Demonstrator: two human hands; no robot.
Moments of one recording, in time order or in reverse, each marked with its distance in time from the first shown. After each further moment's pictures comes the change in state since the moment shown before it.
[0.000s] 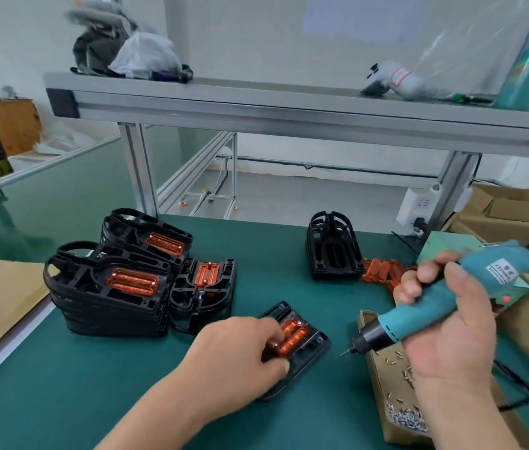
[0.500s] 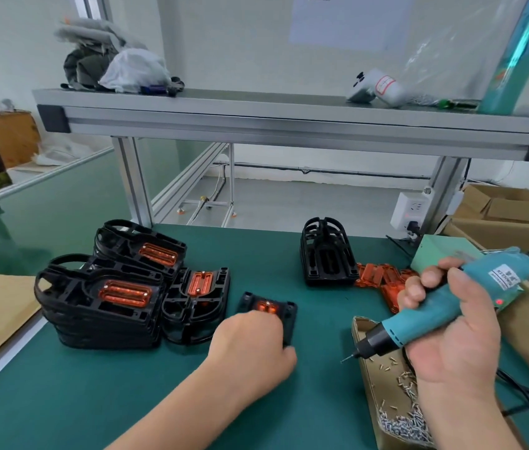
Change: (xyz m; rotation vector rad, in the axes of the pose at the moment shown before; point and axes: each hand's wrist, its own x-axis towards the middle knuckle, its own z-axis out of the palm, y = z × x) left_hand 0.040 0.033 0.010 0.258 -0.032 -0.146; right_hand 0.009 -0.007 -0.015 0.053 0.029 -0.010
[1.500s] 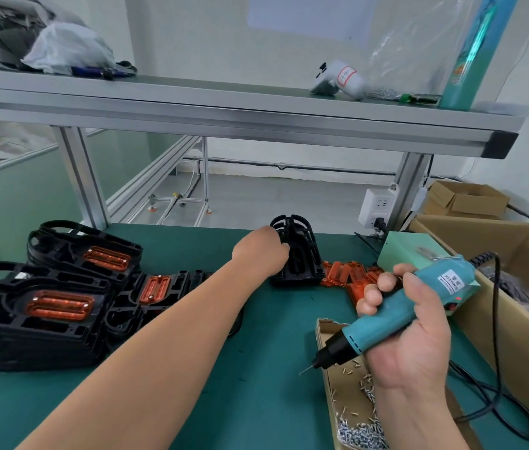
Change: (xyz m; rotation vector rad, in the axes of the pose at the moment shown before) left_hand 0.194 0.044 -0.010 -0.395 0.075 -0.106; right_hand 0.003 0.006 -0.011 0.067 0.122 0.080
